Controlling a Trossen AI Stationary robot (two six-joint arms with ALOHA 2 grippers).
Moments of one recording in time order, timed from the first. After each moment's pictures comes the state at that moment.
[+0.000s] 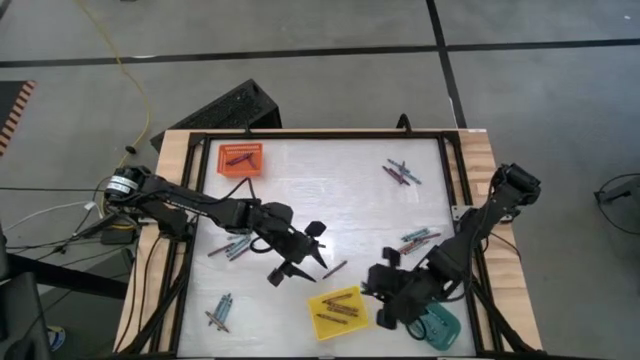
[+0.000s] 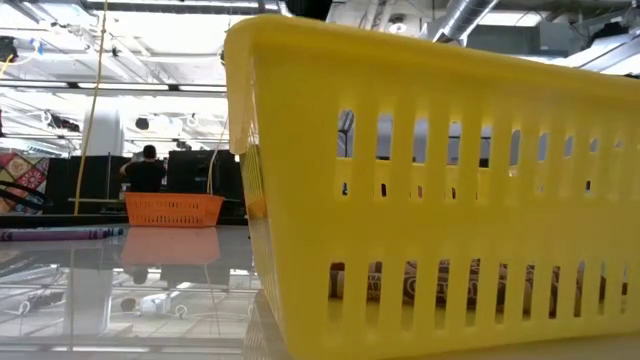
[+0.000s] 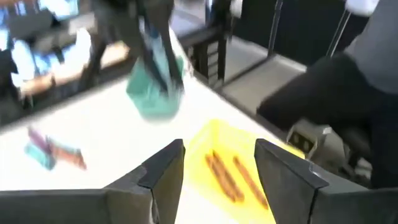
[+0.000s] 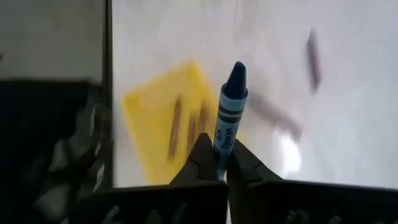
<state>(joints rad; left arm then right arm) -0.17 1.54 1.05 0.14 0.42 0.23 0.76 1.48 1.29 -0.67 0.52 0.81</state>
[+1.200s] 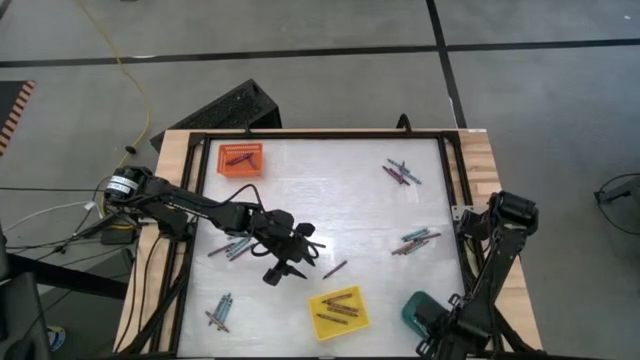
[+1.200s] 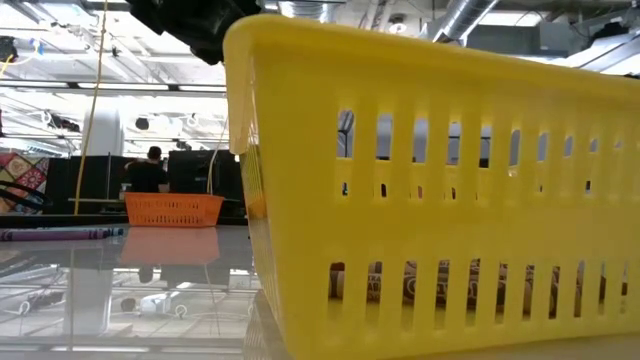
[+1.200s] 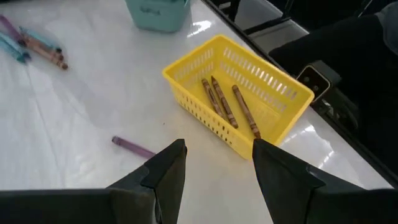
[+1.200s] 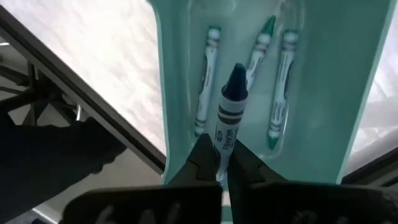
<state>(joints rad) -0.17 1.54 0.93 0.06 0.36 0.12 1.11 1.72 1.28 -1.01 0.05 1.84</state>
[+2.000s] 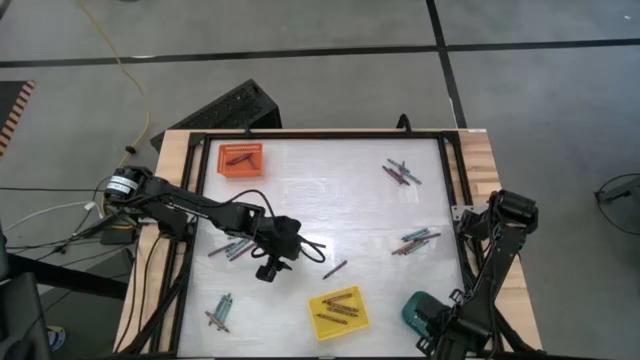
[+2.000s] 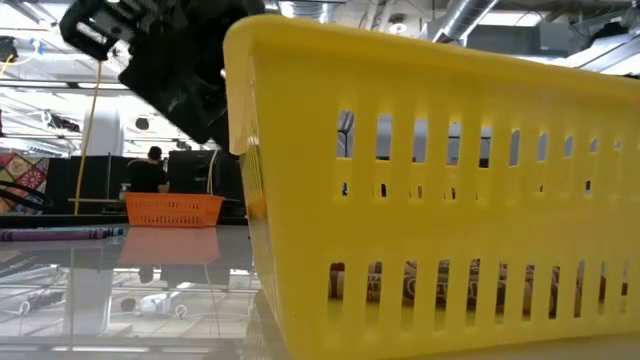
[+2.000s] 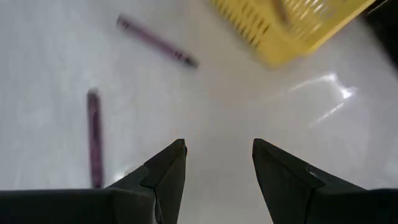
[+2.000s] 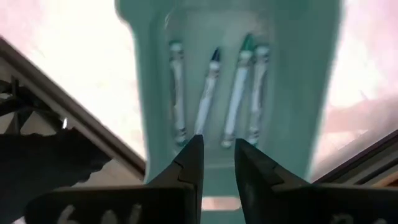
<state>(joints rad) -0.17 1.54 0.93 -0.26 0.21 0.11 1.10 1.71 1.29 -1.08 0.07 1.83</state>
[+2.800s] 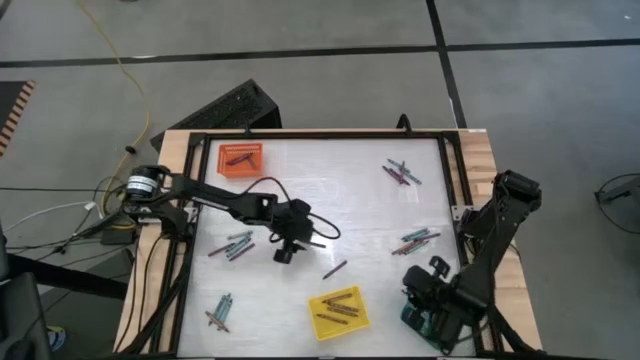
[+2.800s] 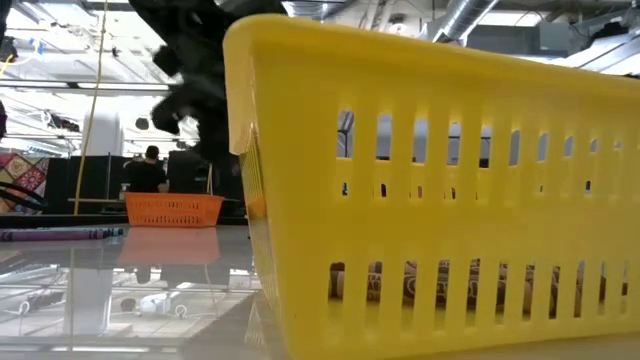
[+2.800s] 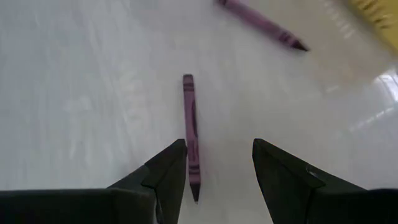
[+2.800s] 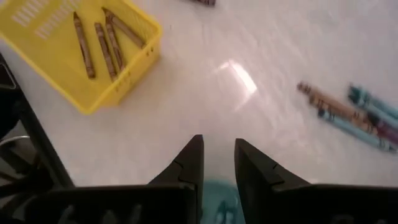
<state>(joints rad) -0.02 1.68 0.94 -0.13 0.17 0.24 1.01 1.54 1.29 -1.20 0.55 1.58</state>
